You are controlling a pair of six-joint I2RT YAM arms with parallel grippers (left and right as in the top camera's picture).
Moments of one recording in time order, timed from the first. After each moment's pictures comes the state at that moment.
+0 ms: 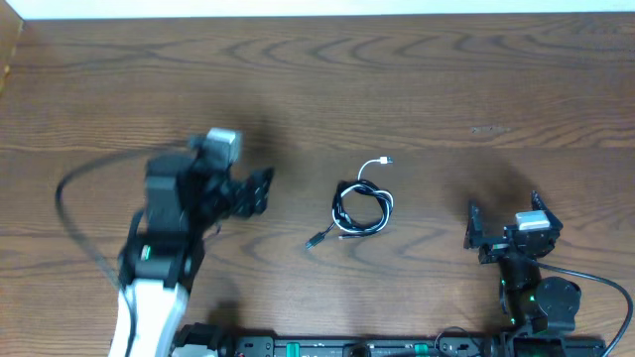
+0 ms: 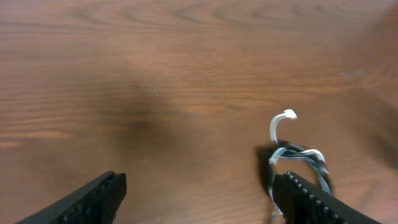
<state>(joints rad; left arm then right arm) -0.08 0.94 0.77 -0.50 0.34 -0.04 -0.03 0.01 0.01 -0.06 -0.12 -0.09</state>
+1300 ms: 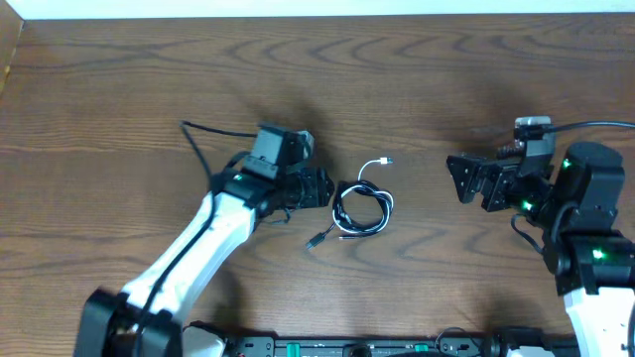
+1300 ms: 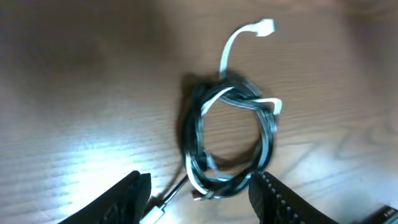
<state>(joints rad) -0.41 1.45 0.91 -0.53 0.35 -0.49 -0.03 0.93 0.85 -0.56 -0.47 0.17</state>
